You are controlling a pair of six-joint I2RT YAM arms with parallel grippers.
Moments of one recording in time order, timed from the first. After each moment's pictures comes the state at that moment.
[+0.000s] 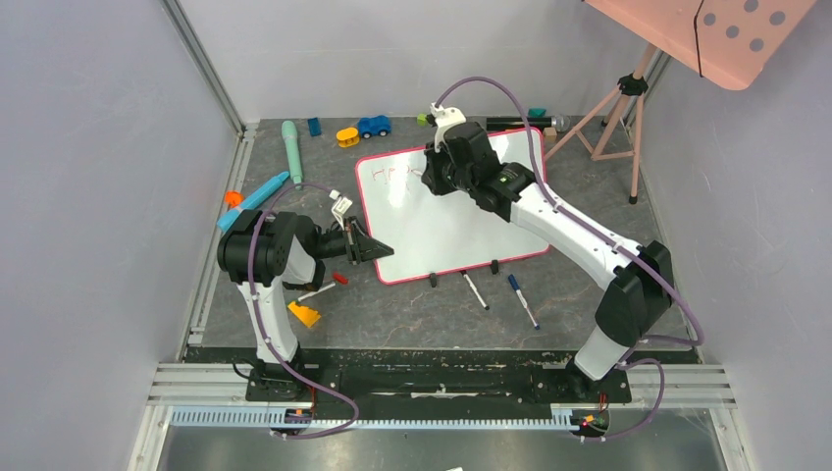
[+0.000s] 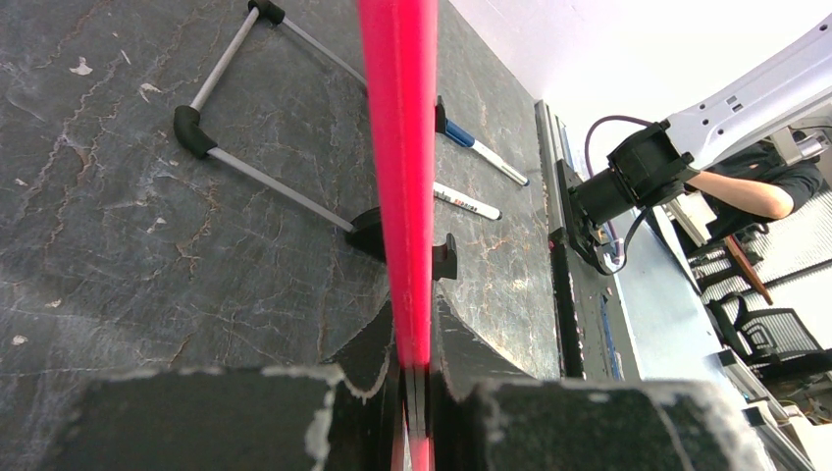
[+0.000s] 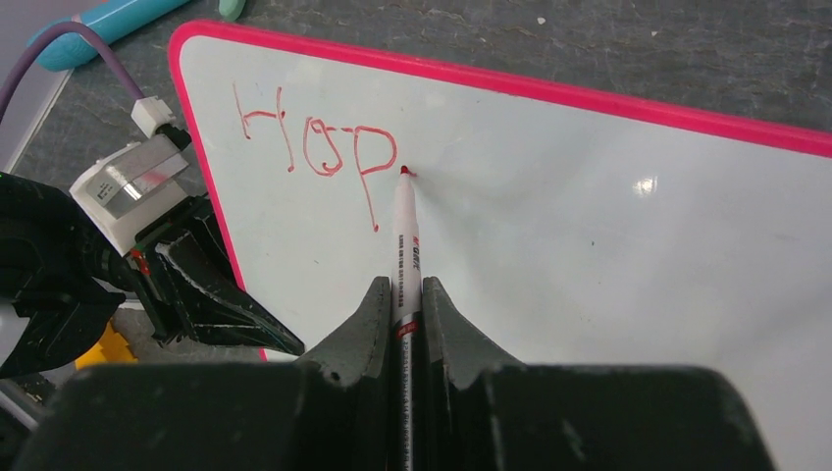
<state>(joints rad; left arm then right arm) -0.10 2.03 0.51 1.51 1.27 -0.70 0.69 1.67 1.54 -0.38 0.09 0.24</state>
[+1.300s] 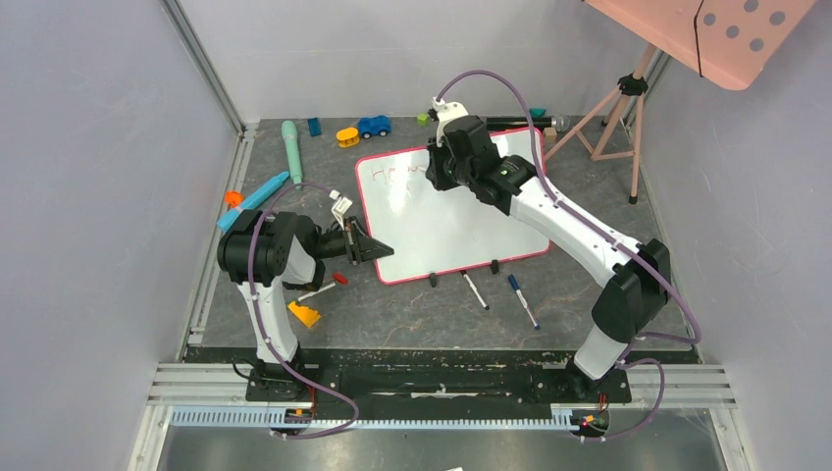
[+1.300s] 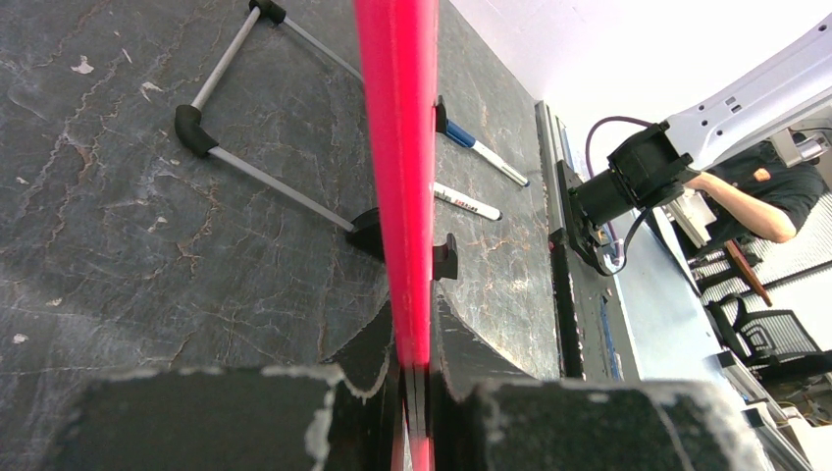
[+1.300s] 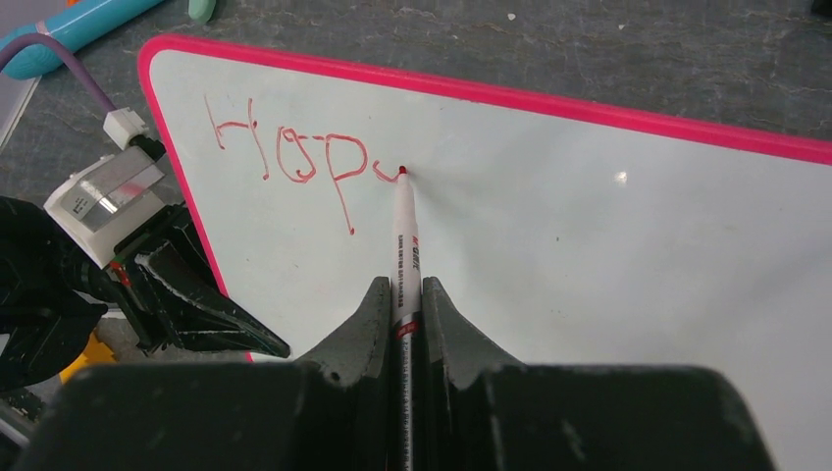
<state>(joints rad) -0.10 2.03 0.51 1.51 1.27 -0.70 0.68 1.69 1.60 -0.46 0.12 0.24</state>
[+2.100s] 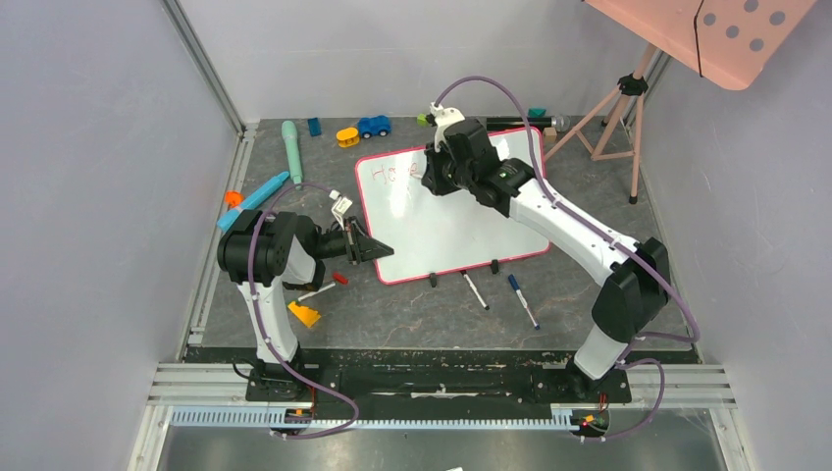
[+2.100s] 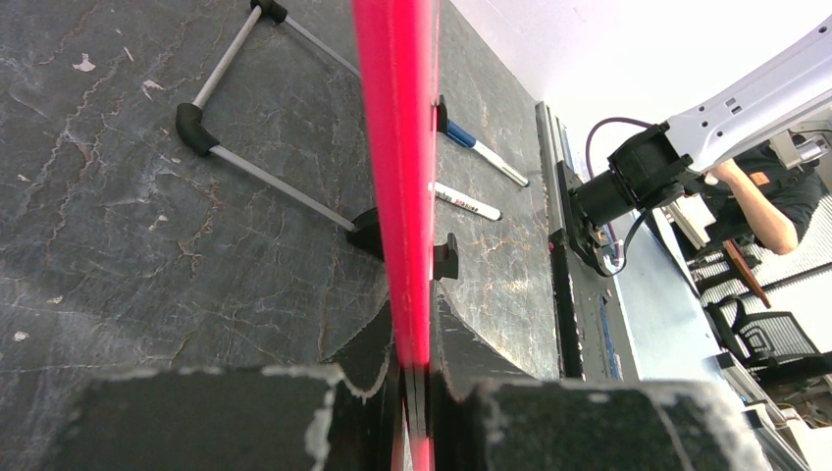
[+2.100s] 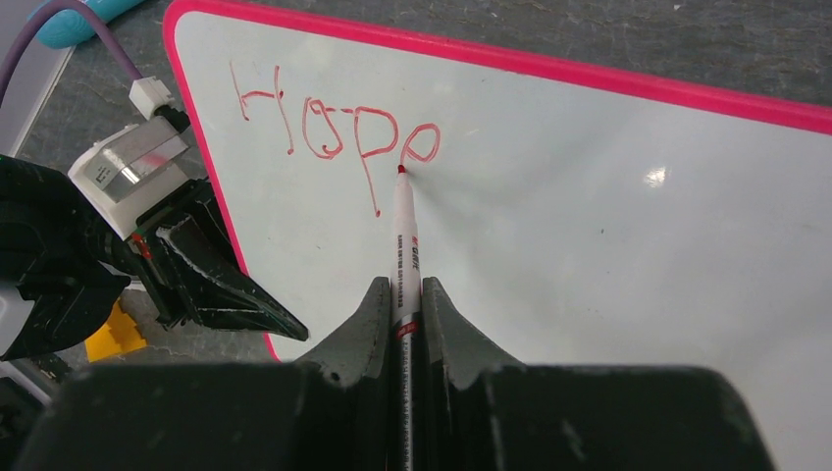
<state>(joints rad) -0.10 2.03 0.51 1.51 1.27 -0.70 0.67 1.70 1.58 -0.44 0.04 0.24</state>
